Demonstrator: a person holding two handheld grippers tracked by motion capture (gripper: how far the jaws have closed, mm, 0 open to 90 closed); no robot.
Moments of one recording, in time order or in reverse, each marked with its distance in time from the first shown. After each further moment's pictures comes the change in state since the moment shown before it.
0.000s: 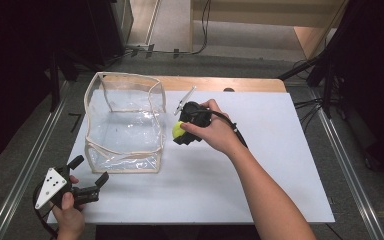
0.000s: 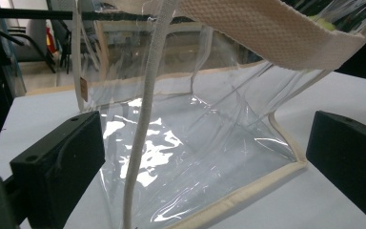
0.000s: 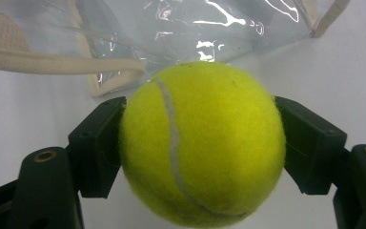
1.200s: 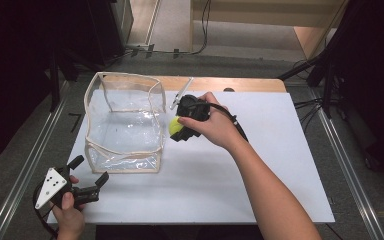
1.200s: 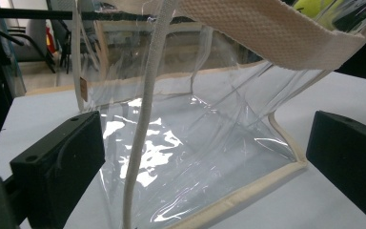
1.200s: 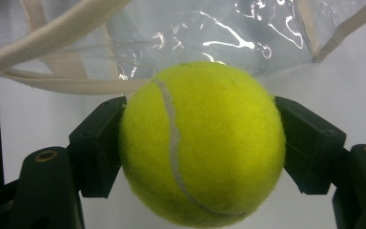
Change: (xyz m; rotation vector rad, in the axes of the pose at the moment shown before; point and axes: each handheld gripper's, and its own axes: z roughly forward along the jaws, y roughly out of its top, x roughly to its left) left arm 0.000 0.000 0.000 0.002 0.000 0.002; right arm 0.006 0.019 -0.025 -0.002 0.036 -0.041
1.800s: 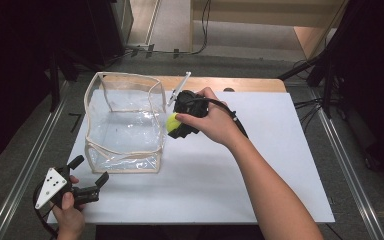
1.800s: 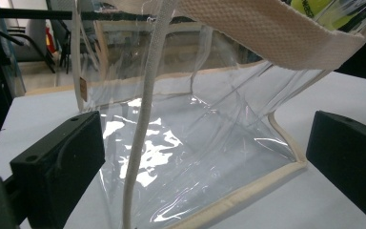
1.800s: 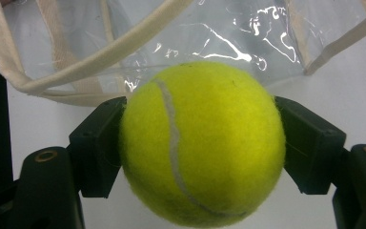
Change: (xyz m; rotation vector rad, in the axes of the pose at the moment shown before) left arm 0.000 0.000 0.000 -0.001 -0.001 0.000; right arm 0.005 0.013 -0.014 -0.002 -0.009 -0.021
